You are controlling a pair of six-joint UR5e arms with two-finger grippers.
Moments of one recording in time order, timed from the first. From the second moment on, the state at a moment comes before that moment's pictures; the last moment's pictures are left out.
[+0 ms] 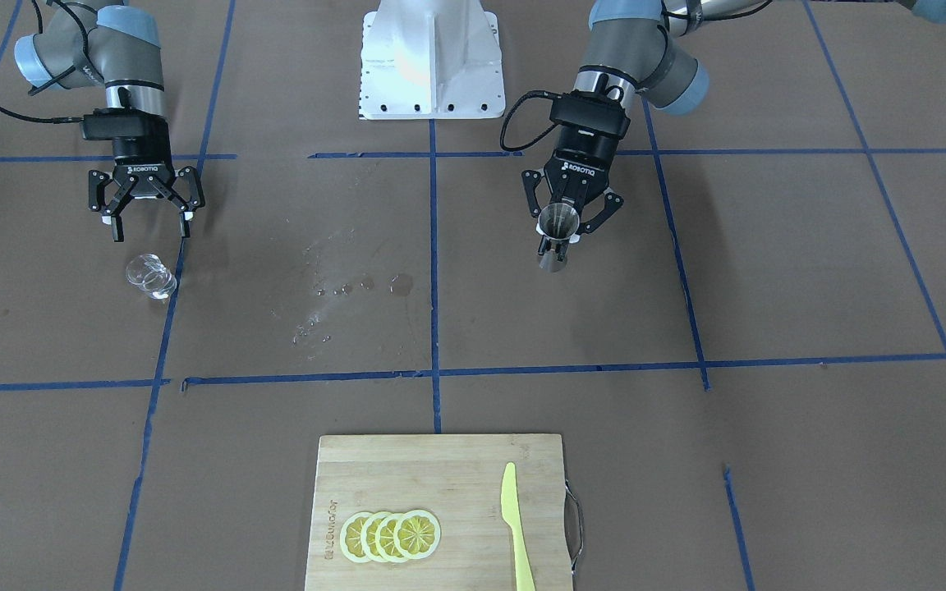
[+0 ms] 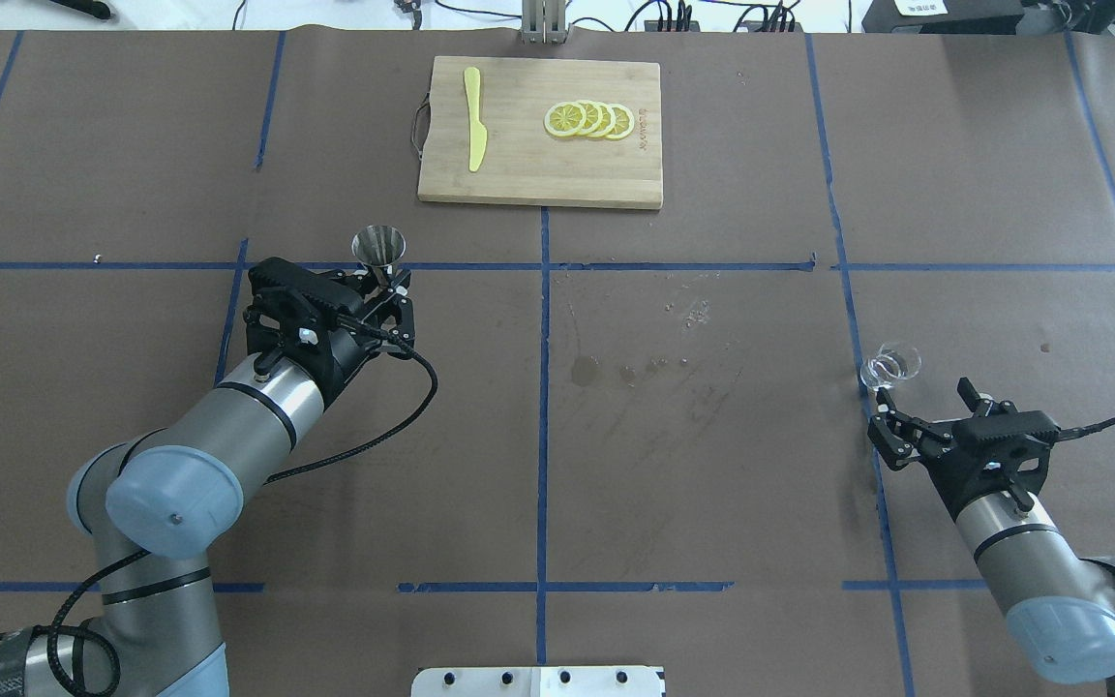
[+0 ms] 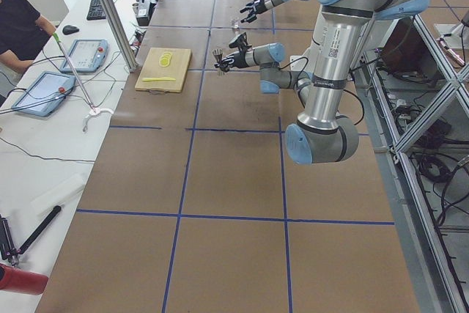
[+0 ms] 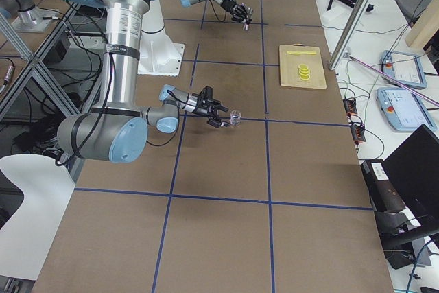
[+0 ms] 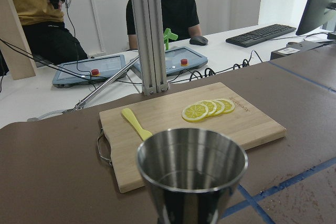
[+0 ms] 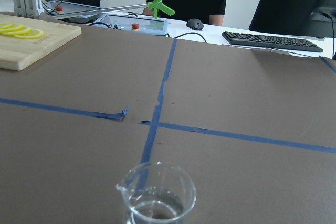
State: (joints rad) left arm -0.35 -1.89 -1.79 -2.48 -0.94 -0.73; right arm 0.16 -1.78 1.76 -0.65 0.61 1.26
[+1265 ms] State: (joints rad) left arm -0.35 -1.89 -1.79 -2.48 -0.94 -0.73; right arm 0.25 -1.60 1.51 -0.40 0.66 1.10
